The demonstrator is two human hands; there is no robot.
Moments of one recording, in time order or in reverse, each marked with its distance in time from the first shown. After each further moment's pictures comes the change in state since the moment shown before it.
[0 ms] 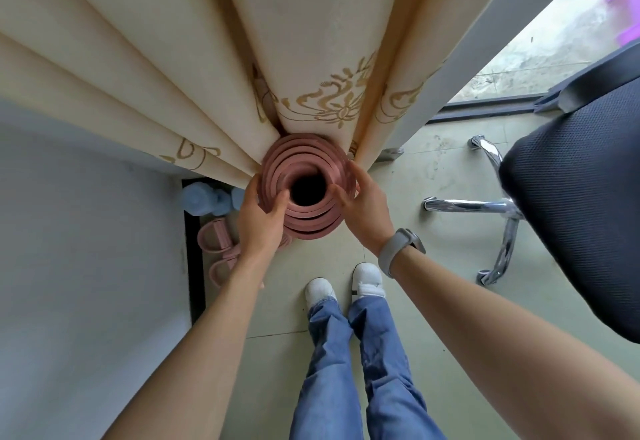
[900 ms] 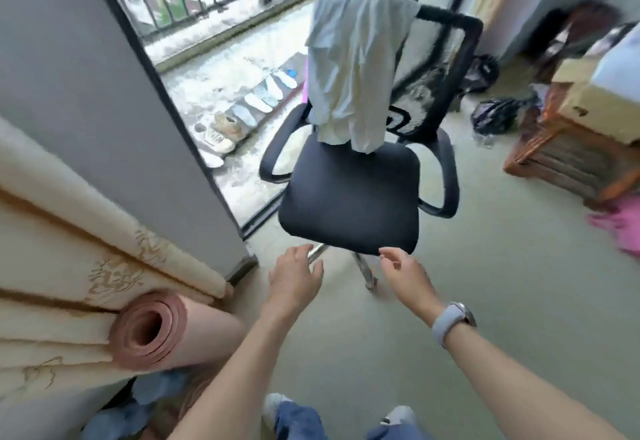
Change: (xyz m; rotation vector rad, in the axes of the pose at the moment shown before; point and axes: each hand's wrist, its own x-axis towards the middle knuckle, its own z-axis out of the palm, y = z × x) left_hand -0.298 0.180 0.139 0.821 -0.641 0.821; right_hand -0.308 0.085 -0.303 0.193 0.627 0.360
